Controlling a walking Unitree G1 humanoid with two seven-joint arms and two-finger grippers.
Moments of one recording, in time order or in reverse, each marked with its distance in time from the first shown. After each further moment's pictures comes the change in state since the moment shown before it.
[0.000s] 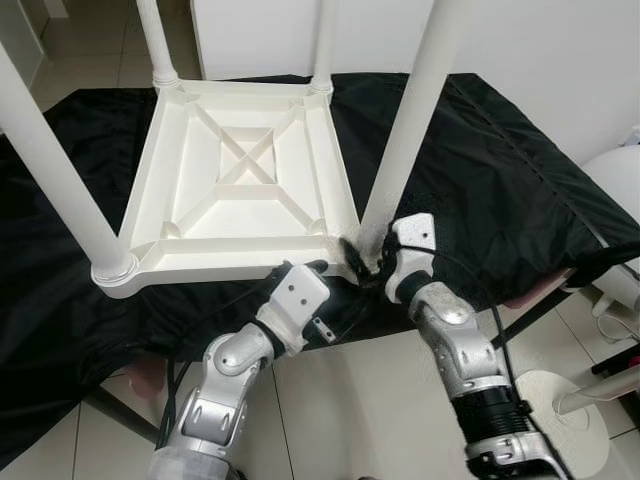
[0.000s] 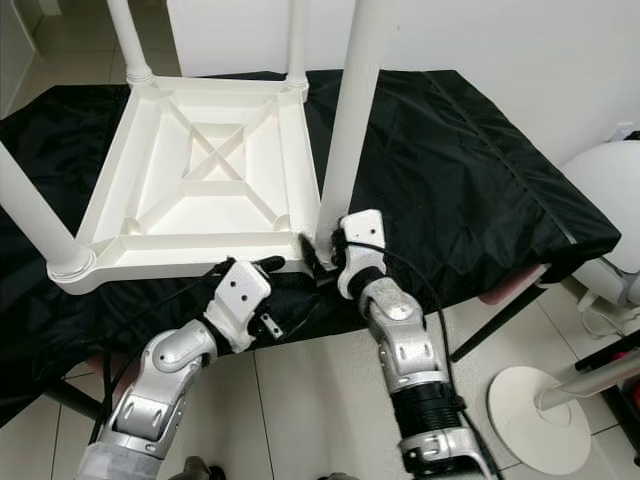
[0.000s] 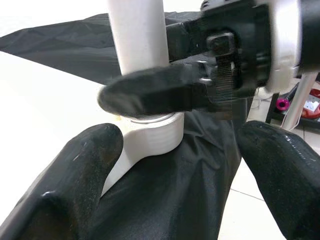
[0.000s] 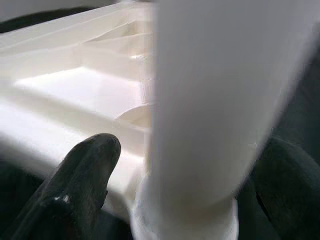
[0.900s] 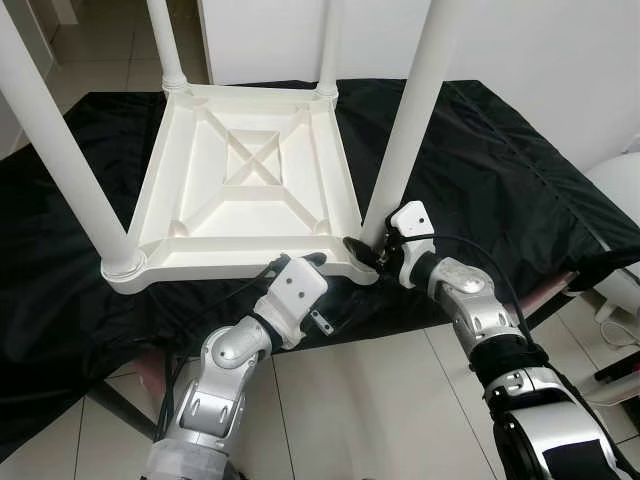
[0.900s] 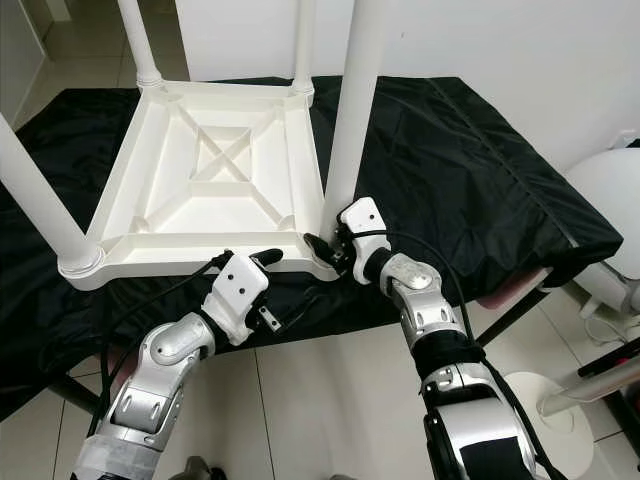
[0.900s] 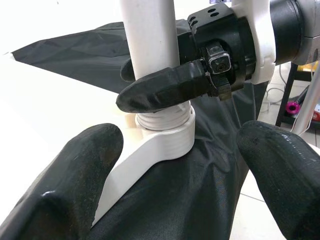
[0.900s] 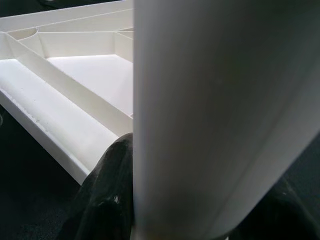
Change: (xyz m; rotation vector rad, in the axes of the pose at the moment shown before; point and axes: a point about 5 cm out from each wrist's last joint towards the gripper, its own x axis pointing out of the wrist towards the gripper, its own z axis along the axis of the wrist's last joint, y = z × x) left arm 0.002 0.006 0.004 0.020 -0.011 0.006; right arm 0.023 -0.025 -0.008 -0.089 0.044 0.192
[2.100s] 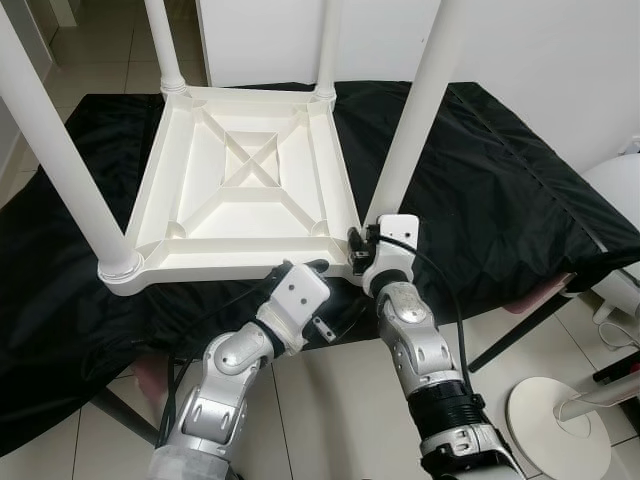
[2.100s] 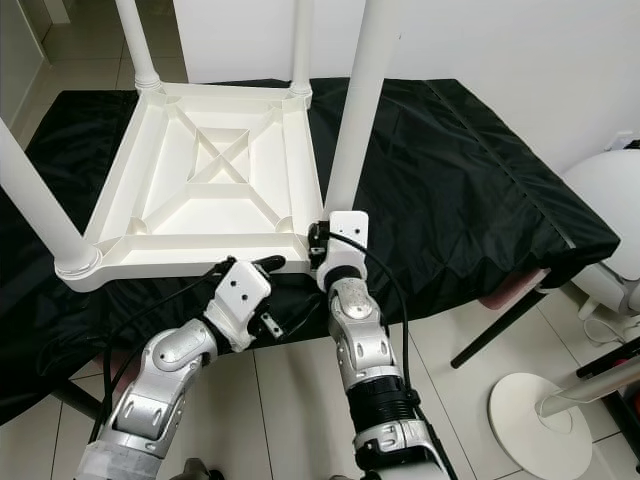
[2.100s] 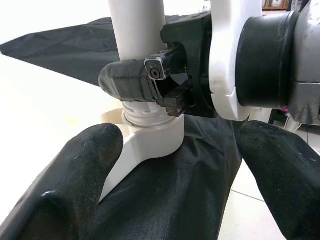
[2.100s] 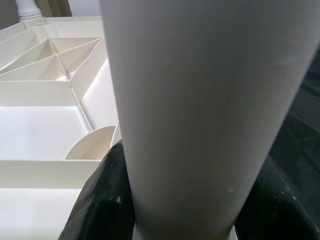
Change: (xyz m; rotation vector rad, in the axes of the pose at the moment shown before) left arm -0.002 -0.007 -0.005 -0.019 0.012 -0.011; right arm 0.012 0.055 0.010 0.294 -0.042 -0.636
